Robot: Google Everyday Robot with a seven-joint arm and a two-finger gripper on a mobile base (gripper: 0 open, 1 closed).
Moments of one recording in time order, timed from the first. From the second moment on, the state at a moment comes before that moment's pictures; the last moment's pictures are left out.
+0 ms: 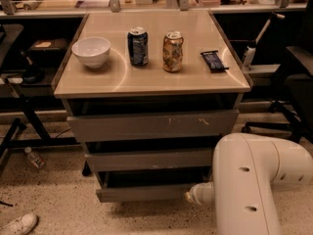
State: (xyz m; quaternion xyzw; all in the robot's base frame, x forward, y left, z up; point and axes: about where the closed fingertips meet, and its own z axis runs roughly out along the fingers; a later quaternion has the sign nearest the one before) arm 0.545 -0.164 0.205 -0.21 0.95 0.11 0.21
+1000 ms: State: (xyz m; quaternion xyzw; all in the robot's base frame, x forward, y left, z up) arm 0.550 -0.170 0.170 -0.20 0.95 0.09 0.21
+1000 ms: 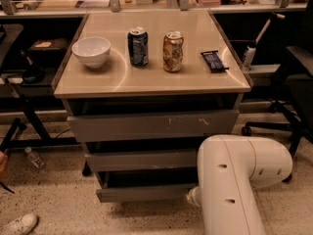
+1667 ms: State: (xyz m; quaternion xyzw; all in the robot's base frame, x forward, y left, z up) arm 0.583 -0.143 0.152 -0.20 0.95 0.09 0.22
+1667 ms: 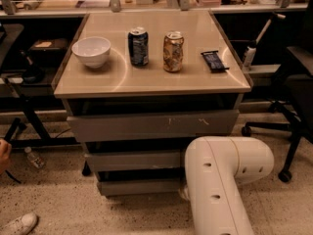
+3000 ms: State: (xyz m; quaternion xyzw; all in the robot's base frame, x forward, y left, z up) arm 0.515 -0.219 0.187 -0.15 0.98 0.08 0.12
